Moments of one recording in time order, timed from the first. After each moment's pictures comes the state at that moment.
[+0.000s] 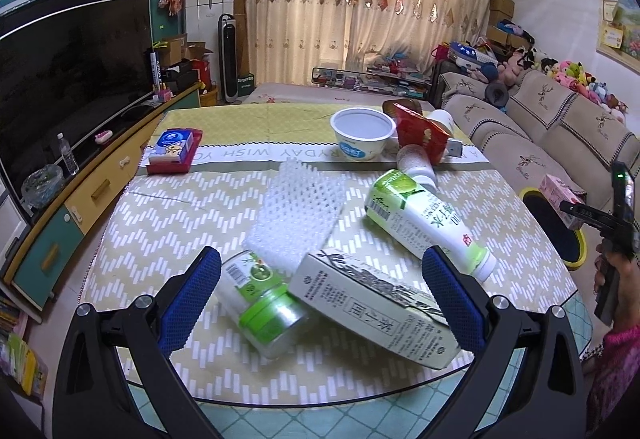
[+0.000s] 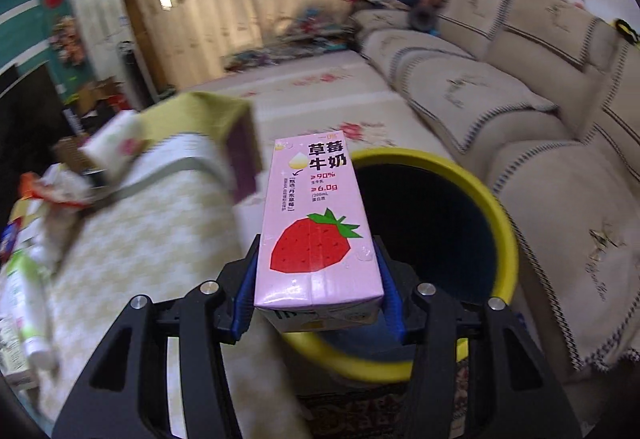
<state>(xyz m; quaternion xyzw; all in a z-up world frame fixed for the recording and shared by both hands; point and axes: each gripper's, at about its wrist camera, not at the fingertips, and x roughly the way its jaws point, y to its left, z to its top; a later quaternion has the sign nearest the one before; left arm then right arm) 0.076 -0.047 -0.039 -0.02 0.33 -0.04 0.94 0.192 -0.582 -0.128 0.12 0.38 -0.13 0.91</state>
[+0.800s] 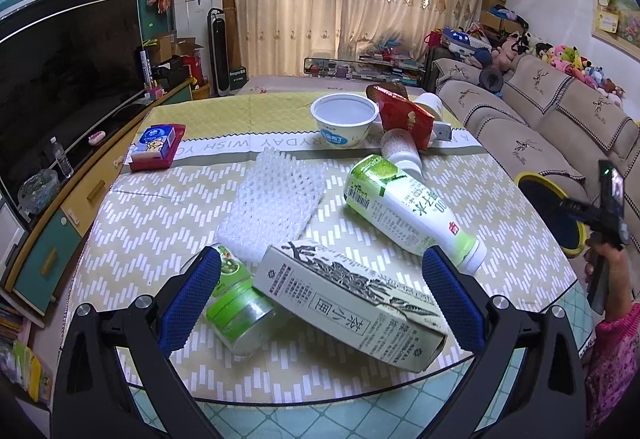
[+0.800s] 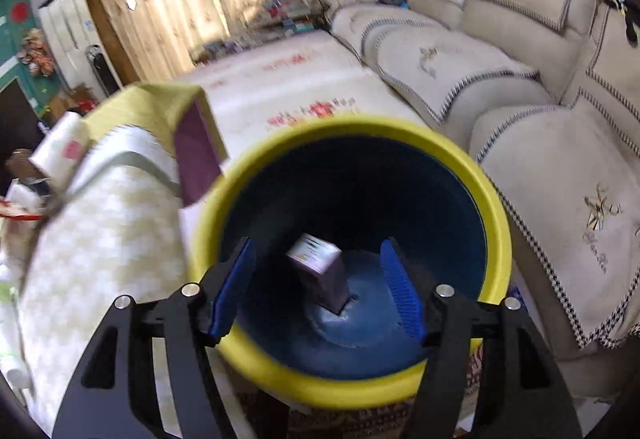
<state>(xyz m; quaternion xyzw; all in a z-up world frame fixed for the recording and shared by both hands) 0.082 -0.068 -0.048 0.00 0.35 -0.05 0.93 0.197 -0.602 -0.153 0.15 0.39 -0.15 0.90</state>
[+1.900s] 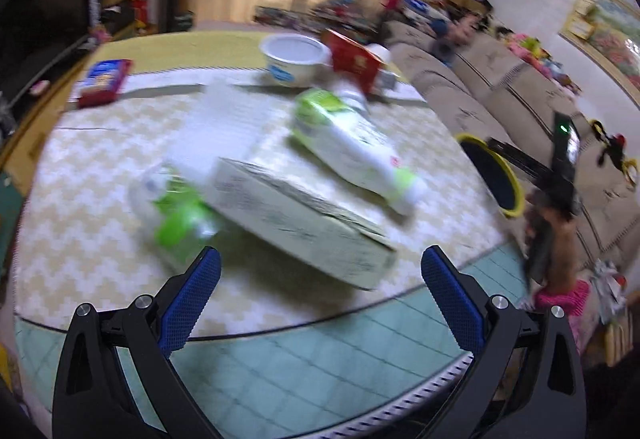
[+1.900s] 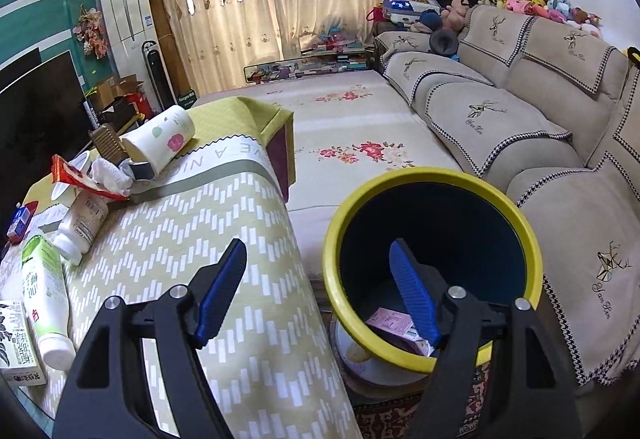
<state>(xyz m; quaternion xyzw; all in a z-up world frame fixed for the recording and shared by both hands) 0.064 -0.058 -0.062 -0.07 0.44 -0.17 0.88 0.189 -0.517 -0.111 0.09 0.35 -0.09 0.93</state>
